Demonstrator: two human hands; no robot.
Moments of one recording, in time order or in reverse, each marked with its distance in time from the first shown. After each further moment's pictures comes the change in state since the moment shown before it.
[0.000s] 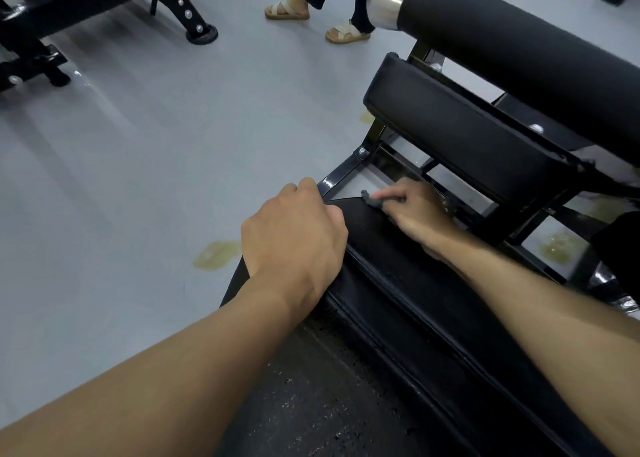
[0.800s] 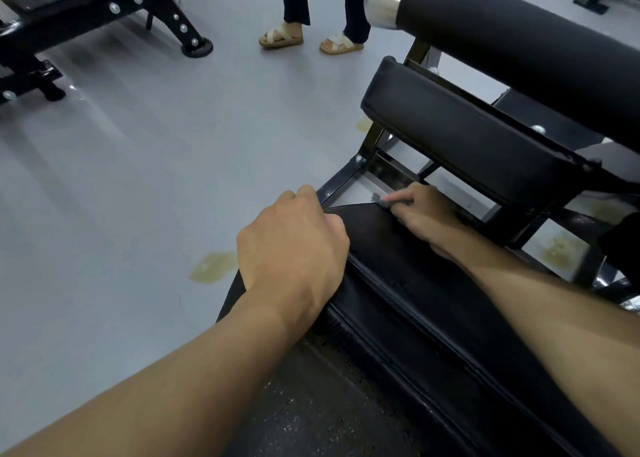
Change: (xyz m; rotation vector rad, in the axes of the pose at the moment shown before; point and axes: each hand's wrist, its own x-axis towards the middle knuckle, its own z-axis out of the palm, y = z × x) left_hand -0.001 0.000 0.000 -0.016 0.025 0.006; right_hand 0.025 0.030 -0.005 -0.130 0.010 0.059
